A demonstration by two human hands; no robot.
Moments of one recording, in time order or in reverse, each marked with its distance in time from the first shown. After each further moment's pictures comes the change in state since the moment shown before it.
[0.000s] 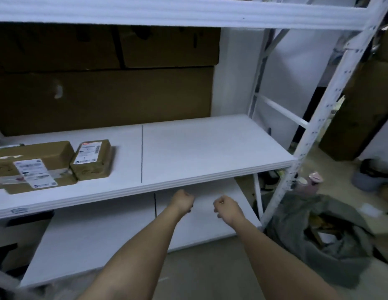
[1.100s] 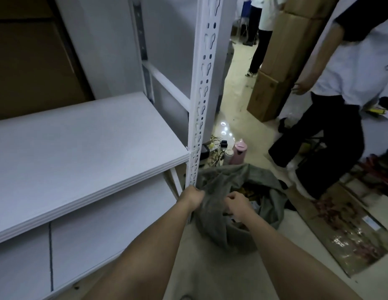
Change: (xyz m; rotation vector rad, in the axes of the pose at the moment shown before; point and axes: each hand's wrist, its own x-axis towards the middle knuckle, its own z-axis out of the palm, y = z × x) left_hand 0.155 0.222 0.400 0.073 -0.387 -0.021; right_hand 0.140 0.272 -0.332 0.044 0.211 0.368
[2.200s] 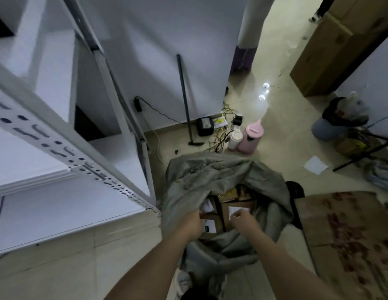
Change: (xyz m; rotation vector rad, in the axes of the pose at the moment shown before) left_hand 0.253 0.054 0.237 0.365 -0.060 -0.180; right_hand 0.340 0.154 -0.120 -0.314 -0.400 0.153
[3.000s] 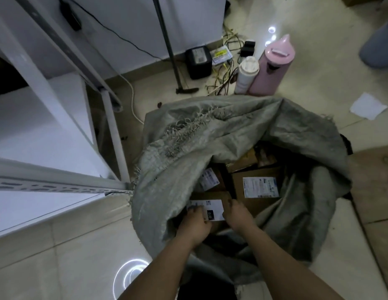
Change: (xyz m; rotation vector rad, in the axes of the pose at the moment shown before) left_hand 0.262 -0.127 0.208 -0.081 -0.162 -0.159; right_hand 0.302 0.119 0.189 -0.105 -0.076 0.002
